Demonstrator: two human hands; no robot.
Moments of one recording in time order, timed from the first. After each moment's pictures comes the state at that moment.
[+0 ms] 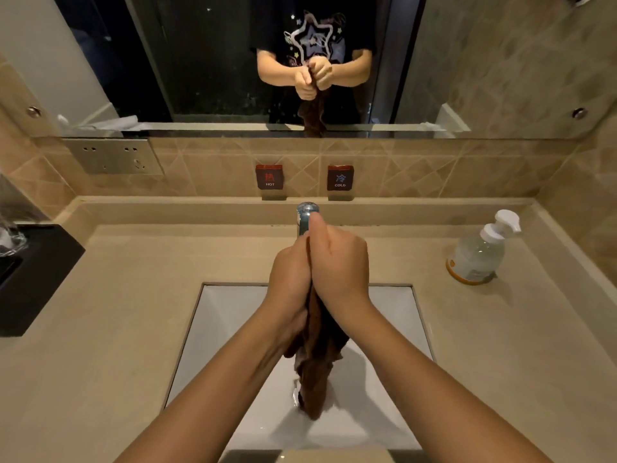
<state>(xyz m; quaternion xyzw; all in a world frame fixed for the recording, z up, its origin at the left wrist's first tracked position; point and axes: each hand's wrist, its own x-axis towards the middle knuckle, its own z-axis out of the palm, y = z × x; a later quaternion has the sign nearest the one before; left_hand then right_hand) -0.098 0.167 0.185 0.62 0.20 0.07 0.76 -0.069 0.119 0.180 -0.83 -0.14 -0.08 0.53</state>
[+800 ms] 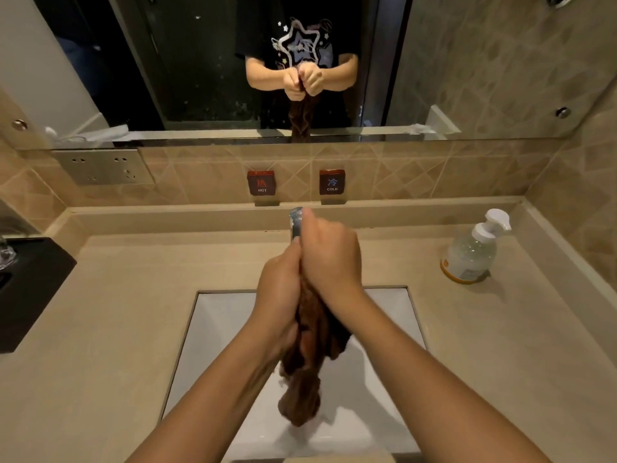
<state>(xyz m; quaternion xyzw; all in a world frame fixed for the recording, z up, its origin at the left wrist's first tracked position) -0.106 0.167 0.196 0.55 0.25 0.06 0.80 -0.052 0.118 0.192 -0.88 -0.15 -0.05 0.45</state>
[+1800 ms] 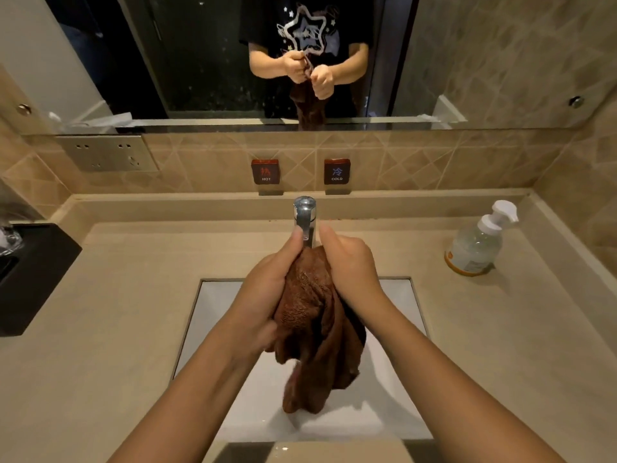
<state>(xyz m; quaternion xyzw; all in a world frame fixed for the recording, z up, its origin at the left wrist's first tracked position) -0.121 0.192 0.180 0.47 0.16 -0.07 0.86 -0.054 0.095 0.165 -0.82 -0.12 0.06 0.55</state>
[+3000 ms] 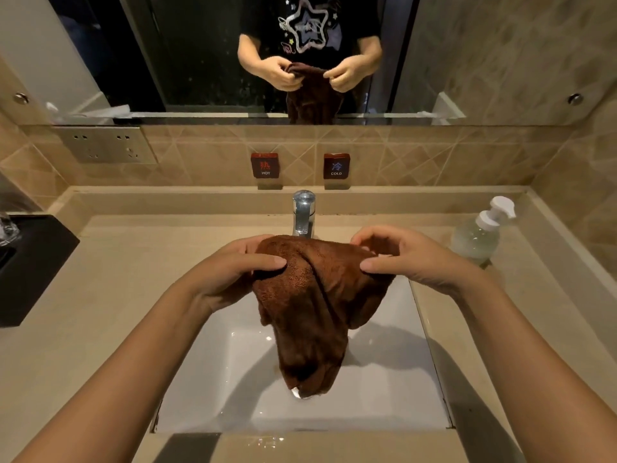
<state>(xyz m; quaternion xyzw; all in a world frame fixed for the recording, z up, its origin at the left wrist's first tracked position) -0.109 0.261 0.163 0.60 0.05 -0.15 0.78 -0.015 0.004 0.174 -0.74 -0.31 0.30 0.52</state>
